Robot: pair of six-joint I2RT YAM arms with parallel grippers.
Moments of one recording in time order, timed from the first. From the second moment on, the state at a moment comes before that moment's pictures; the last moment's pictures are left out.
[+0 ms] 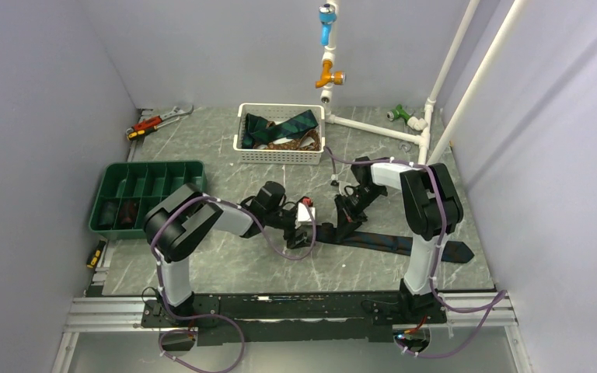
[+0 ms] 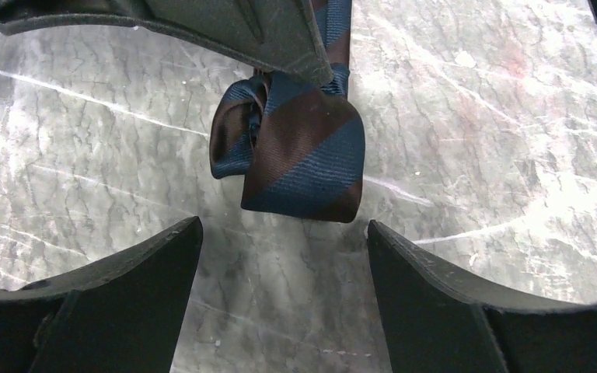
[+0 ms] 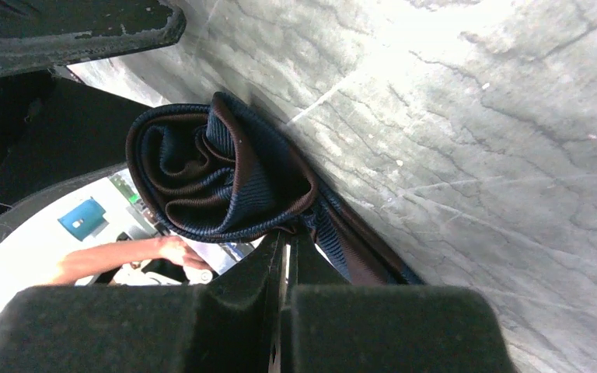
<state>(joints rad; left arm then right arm) -0.76 1.87 0.77 0.50 0.77 0.51 0.28 1.94 1.12 -0.89 -0.68 -0.08</state>
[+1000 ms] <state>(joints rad) -0.85 1.92 0.84 0.47 0.72 0.57 0.27 1.91 1.15 -0.89 -0.72 -0.10</state>
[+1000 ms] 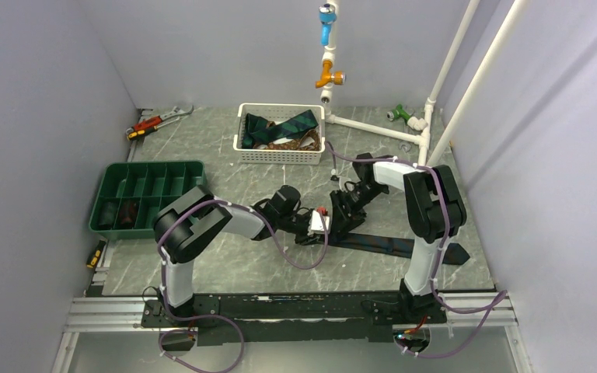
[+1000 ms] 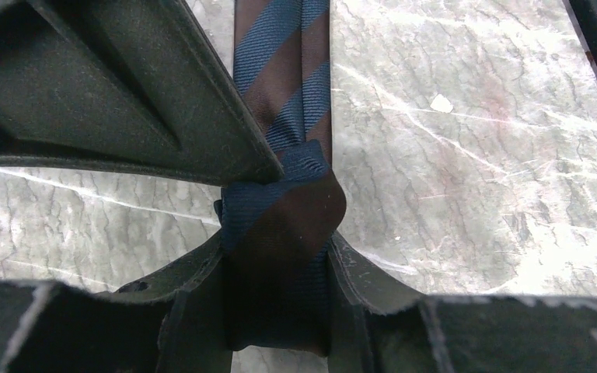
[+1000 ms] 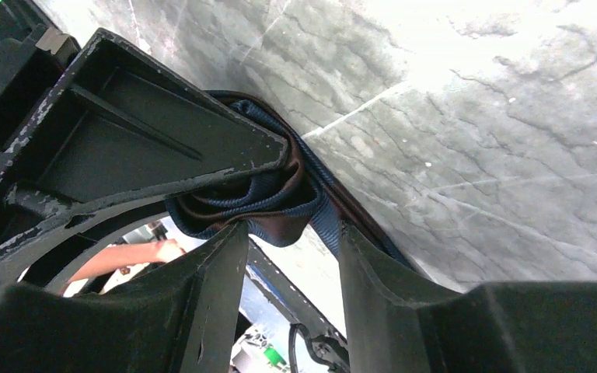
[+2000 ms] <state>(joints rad) -0.85 1.89 0.80 0.49 0.67 0.52 0.06 1.49 0.87 -1.05 -0.22 -0.68</state>
